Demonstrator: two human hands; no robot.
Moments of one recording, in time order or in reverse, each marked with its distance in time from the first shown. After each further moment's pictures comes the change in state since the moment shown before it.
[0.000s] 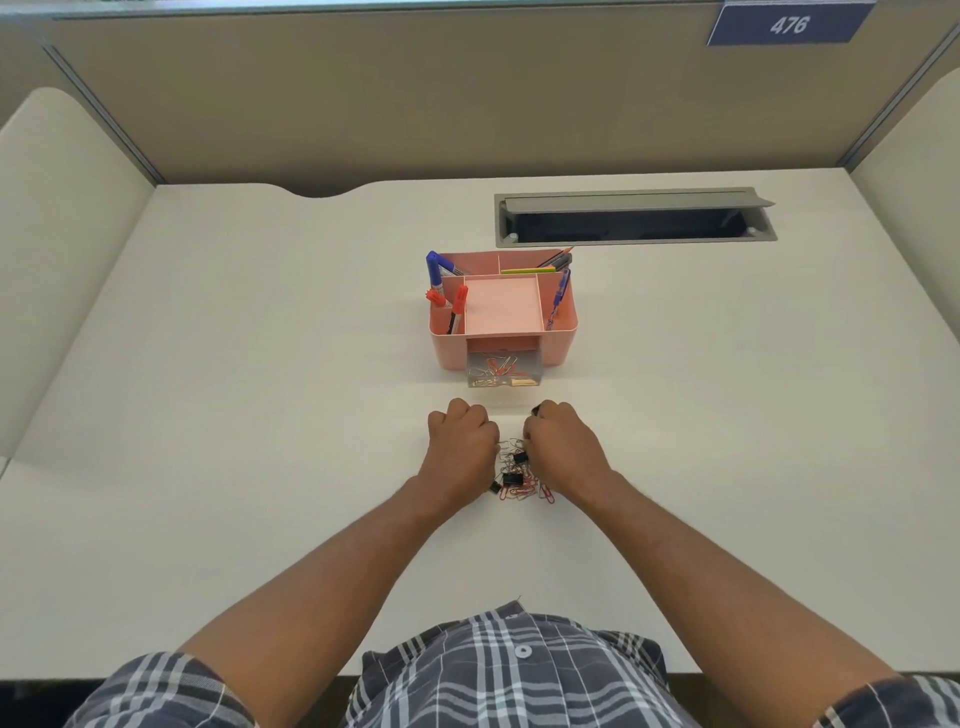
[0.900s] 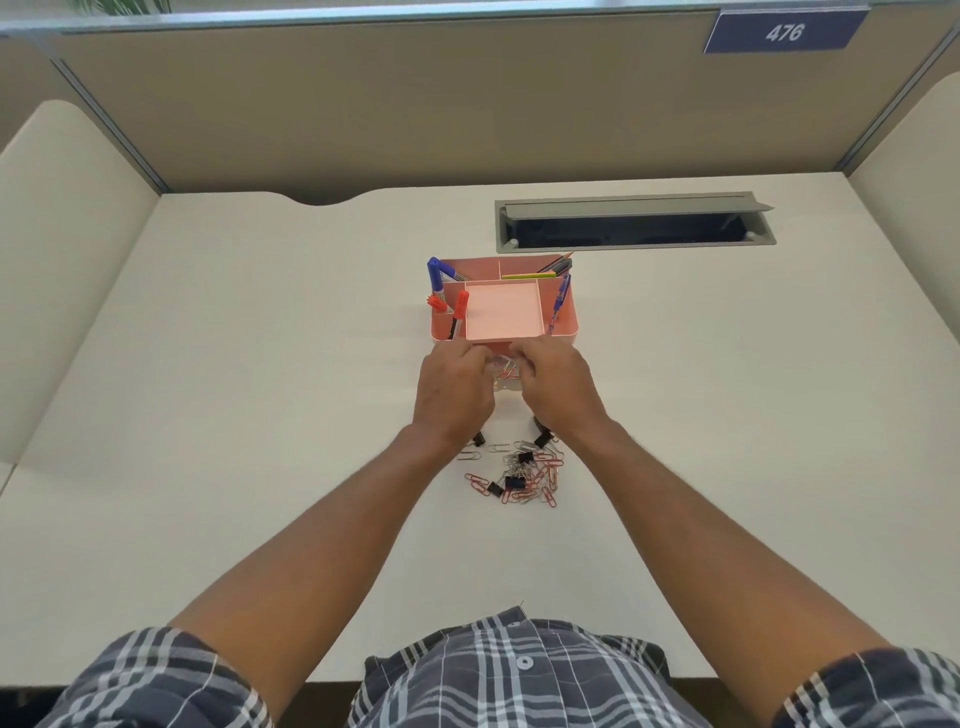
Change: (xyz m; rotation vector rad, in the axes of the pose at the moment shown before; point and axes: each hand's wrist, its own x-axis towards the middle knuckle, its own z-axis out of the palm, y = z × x) left_hand 0.040 -0.012 -0.068 -0.356 0.461 -0.013; right_hand 0.038 -0.010 -0.064 0.467 0.466 -0.110
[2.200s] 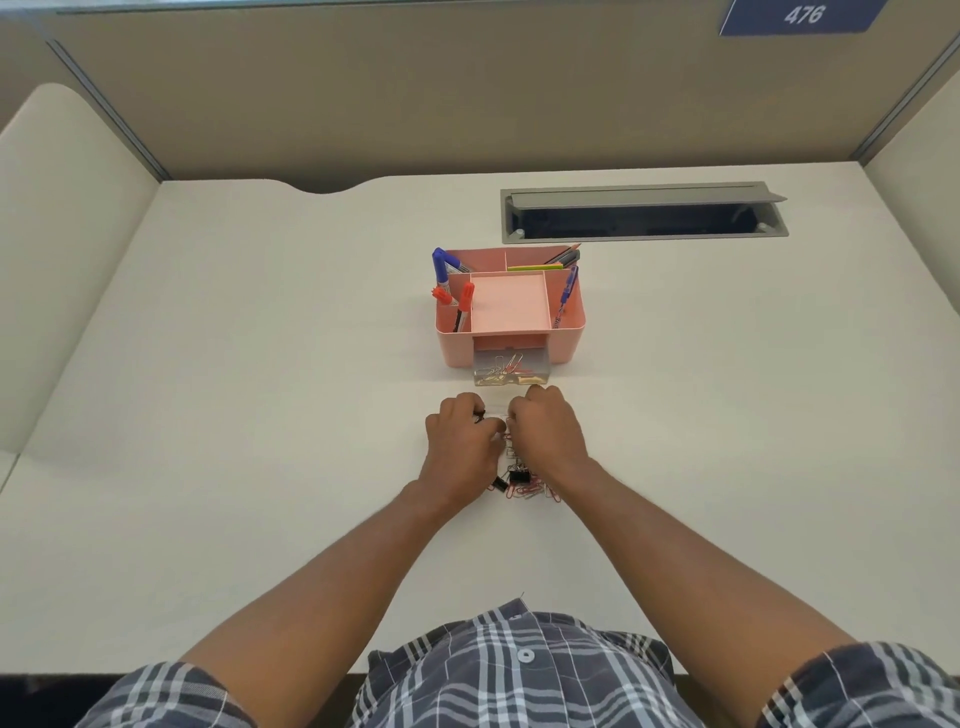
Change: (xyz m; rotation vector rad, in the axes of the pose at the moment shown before) left_hand -0.073 -0.017 0.044 0.109 -0.271 -0.111; right_hand -0.043 0.015 0.055 -0.386 -0.354 0.145
